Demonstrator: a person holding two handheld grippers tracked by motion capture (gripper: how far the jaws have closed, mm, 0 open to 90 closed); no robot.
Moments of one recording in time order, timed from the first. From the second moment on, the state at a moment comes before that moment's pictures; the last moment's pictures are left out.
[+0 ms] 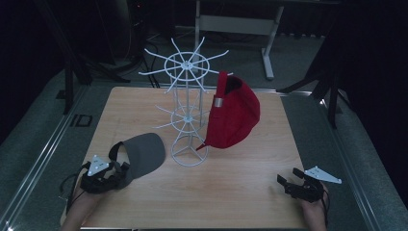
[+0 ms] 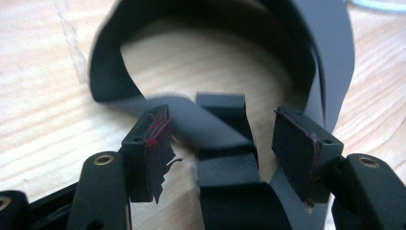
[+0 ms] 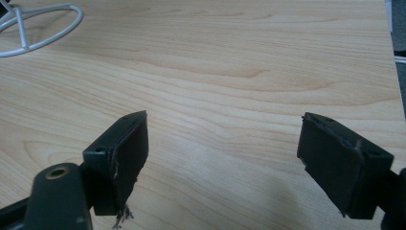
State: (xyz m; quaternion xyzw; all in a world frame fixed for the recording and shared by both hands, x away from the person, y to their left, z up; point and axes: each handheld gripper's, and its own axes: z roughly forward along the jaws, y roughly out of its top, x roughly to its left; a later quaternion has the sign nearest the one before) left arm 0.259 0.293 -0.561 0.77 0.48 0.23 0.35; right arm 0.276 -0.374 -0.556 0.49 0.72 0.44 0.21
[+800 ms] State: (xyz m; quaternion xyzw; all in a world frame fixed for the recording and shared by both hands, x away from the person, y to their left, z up) left arm 0.256 0.295 -0.559 0.77 0.49 0.23 0.34; right arm 0.277 -0.375 -0.556 0.49 0.72 0.44 0.20
